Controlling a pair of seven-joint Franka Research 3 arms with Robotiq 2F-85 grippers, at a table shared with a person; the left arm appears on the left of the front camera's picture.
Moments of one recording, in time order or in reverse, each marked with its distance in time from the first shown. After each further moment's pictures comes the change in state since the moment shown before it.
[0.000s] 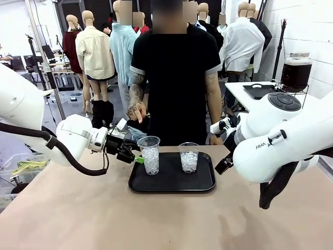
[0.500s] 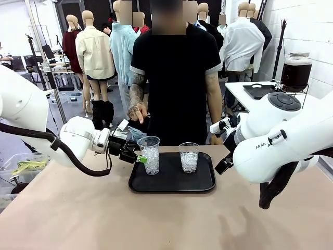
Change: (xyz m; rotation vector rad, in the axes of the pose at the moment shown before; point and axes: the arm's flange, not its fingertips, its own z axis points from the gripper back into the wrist) left arm -0.005 0.005 -0.012 -0.031 -0.047 0.016; right arm 0.000 0.000 0.000 0.000 0.000 0.000
